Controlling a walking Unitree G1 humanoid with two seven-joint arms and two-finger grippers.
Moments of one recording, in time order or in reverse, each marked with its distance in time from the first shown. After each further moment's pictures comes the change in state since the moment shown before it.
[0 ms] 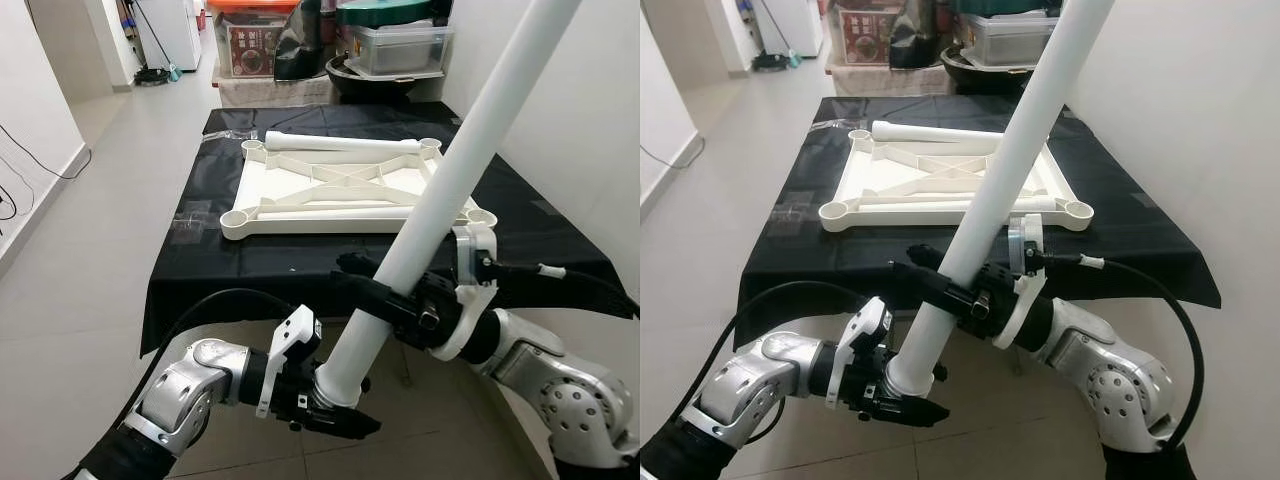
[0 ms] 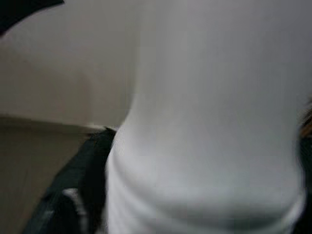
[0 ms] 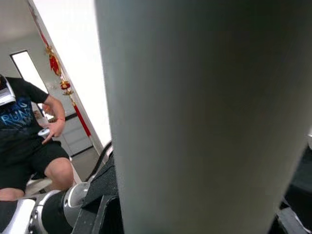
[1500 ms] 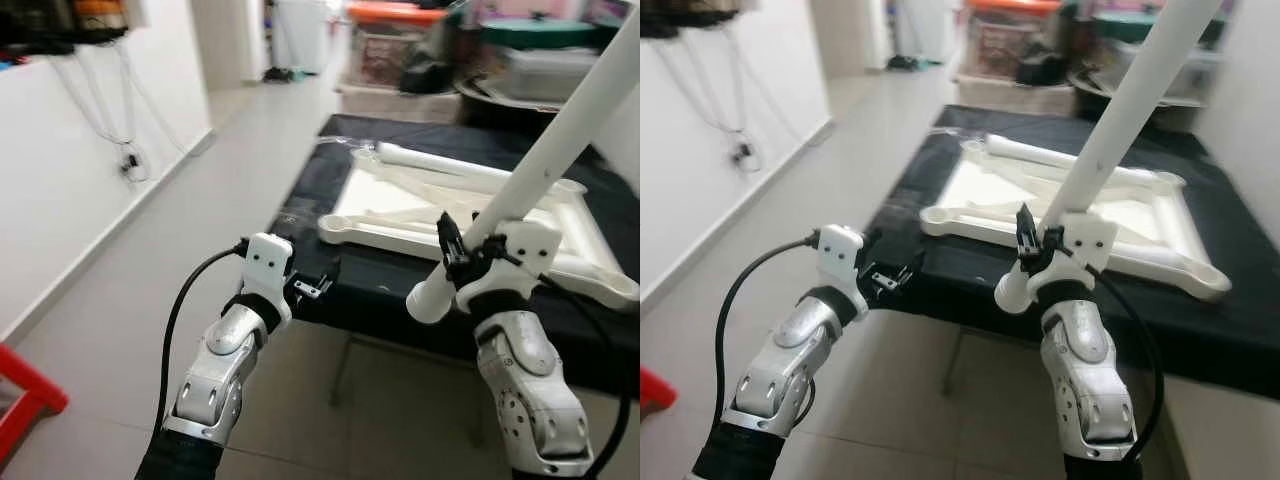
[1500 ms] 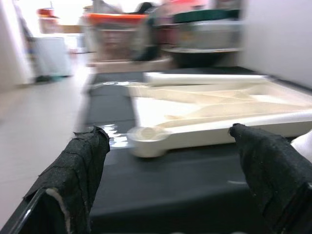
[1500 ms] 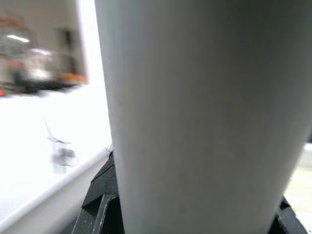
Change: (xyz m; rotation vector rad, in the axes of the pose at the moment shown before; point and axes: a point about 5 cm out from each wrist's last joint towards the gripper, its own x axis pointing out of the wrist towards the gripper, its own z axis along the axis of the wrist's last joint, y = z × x) left arm -0.029 0.042 0.058 0.244 -0.467 1.118; right arm -0.012 -0.048 0.015 -0.523 -0.268 -1.034
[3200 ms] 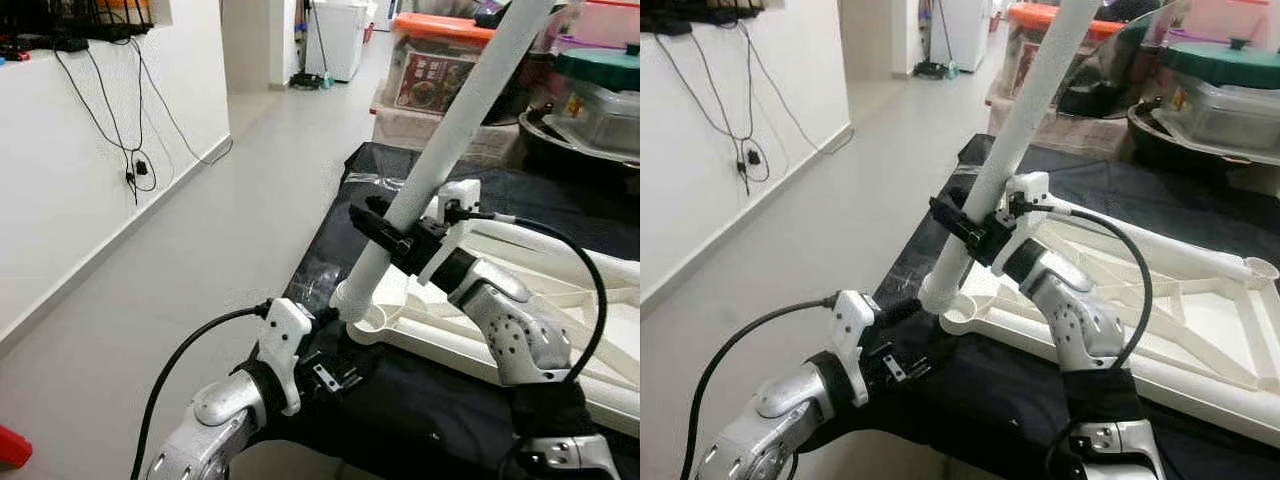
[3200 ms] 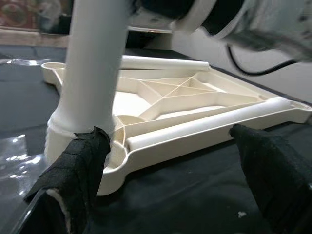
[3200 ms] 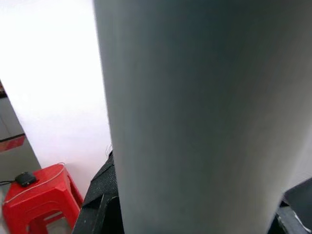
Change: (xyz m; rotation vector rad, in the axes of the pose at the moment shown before) left arm -0.062 -0.065 -0.008 -0.167 0.109 -0.480; right arm 0.042 0.009 -0.012 0.303 0.176 0.696
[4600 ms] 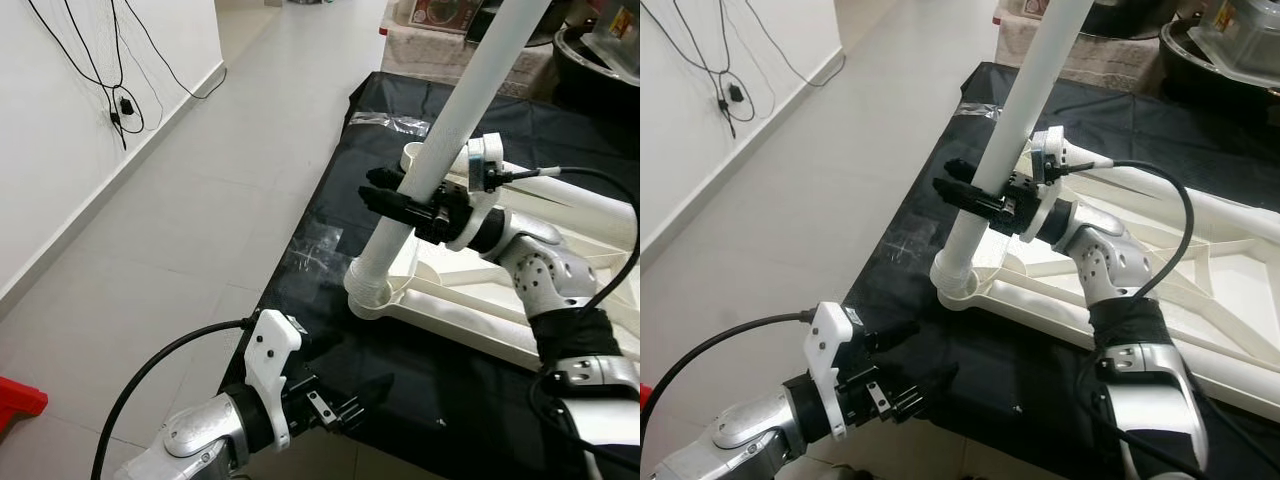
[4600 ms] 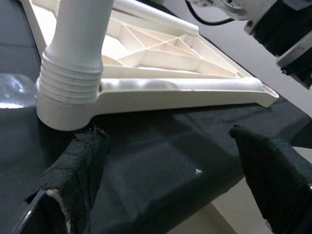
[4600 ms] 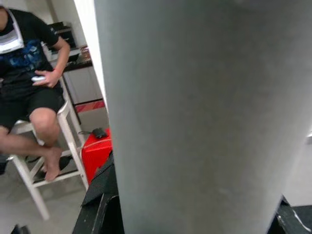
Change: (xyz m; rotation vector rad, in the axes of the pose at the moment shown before) left arm -0.035 -0.026 0.012 -0.136 0.103 -0.017; right arm -0.004 -0.023 0.034 -0.107 0.075 0.424
